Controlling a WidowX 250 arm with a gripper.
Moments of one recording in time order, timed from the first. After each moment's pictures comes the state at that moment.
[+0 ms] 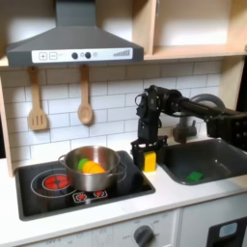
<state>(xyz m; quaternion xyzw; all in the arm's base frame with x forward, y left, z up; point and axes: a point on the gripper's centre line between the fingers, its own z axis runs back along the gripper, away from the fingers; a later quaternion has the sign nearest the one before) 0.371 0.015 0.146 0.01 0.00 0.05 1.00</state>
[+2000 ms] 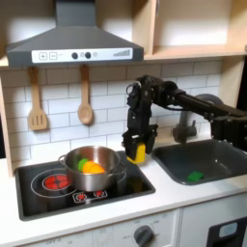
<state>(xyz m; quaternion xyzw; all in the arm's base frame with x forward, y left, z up) 0.371 0.044 0.179 0.00 -0.05 0.13 0.99</state>
